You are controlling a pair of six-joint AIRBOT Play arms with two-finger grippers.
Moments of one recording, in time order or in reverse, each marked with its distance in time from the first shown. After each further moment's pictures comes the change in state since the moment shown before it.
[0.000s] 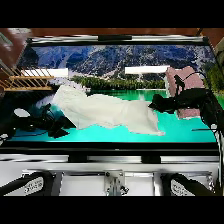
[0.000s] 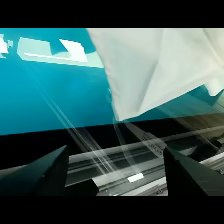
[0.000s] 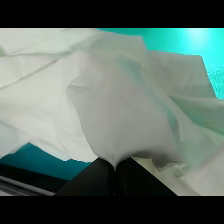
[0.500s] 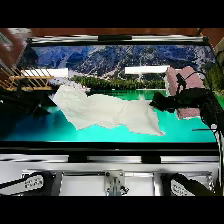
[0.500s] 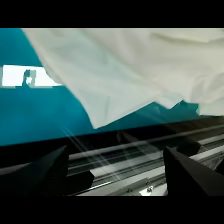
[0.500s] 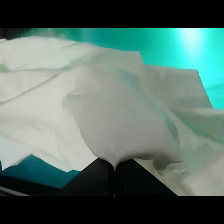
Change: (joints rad) left arm 0.179 -0.090 0.458 0.093 -0.348 -0.030; right arm 0.000 0.000 0.000 0.001 0.040 0.016
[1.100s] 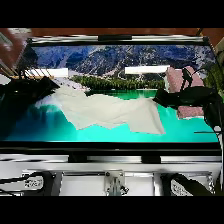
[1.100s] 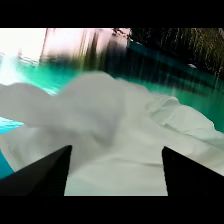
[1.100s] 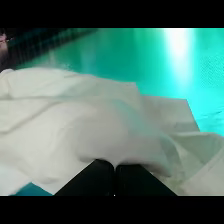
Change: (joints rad) left arm -0.109 -0.121 0.152 -0.032 0.457 0.014; right arm 0.000 0.025 0.011 -0.034 0.101 0.035
